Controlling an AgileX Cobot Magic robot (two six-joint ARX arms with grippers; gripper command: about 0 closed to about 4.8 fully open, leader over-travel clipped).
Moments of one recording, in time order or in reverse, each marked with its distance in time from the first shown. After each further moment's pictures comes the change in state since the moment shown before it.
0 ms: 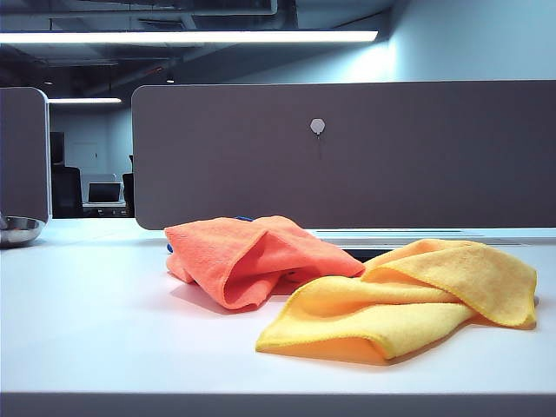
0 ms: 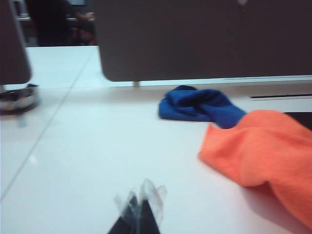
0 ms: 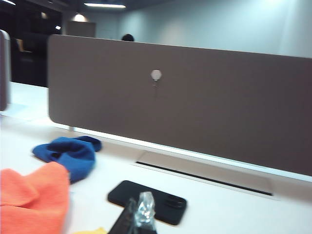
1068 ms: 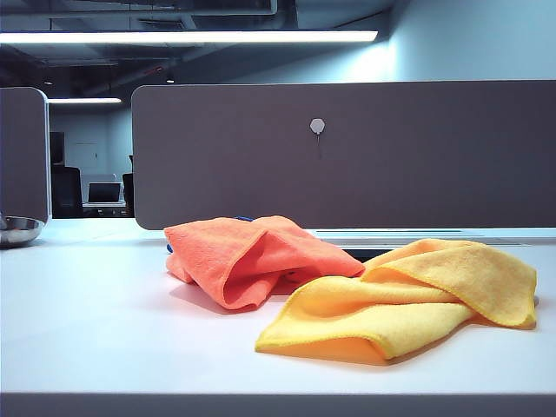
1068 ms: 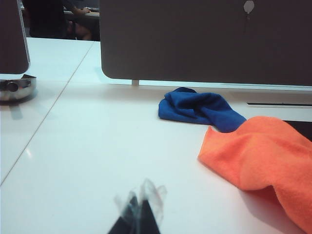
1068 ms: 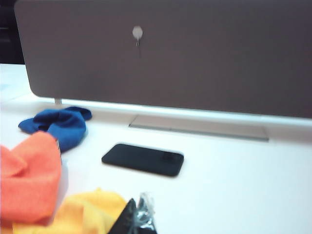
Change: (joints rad) left arm 0.367 0.000 -0.014 0.014 0.406 -0.087; right arm 0.002 0.000 -0.035 -0.098 0.067 0.074
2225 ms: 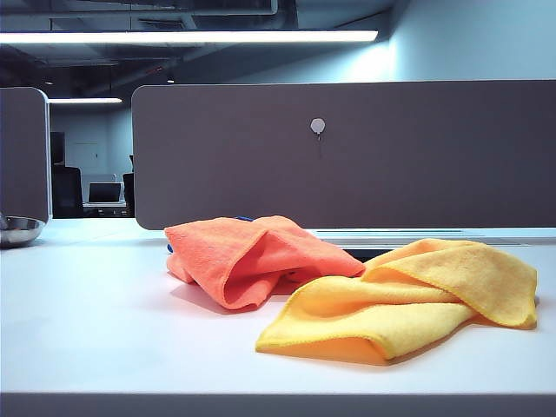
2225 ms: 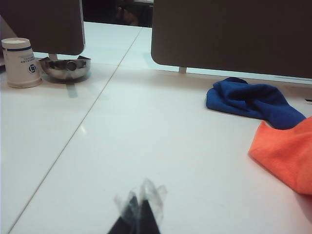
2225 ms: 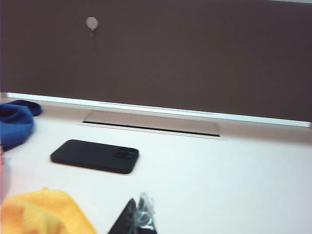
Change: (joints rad) left arm 0.002 0.000 0.000 -0.056 -0.183 0.000; right arm -0.093 0.000 -0.032 0.028 0.052 -0.069
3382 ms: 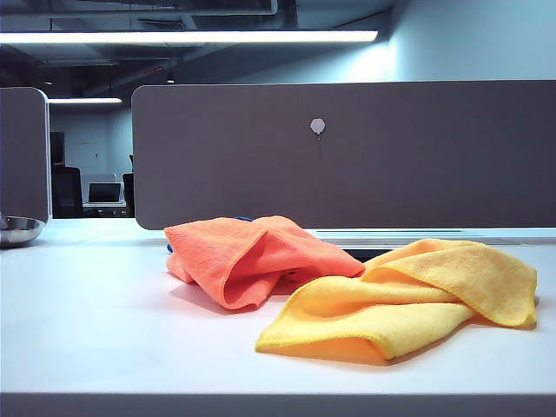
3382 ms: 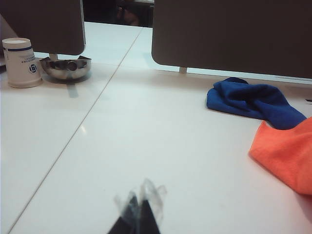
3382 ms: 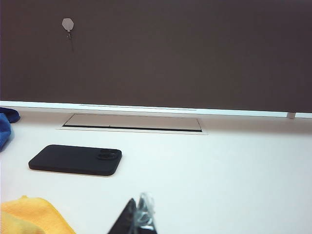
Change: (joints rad) left arm 0.000 0.000 0.000 0.000 -0.001 0.000; right arm -0.007 0.000 0.000 0.000 0.080 0.030
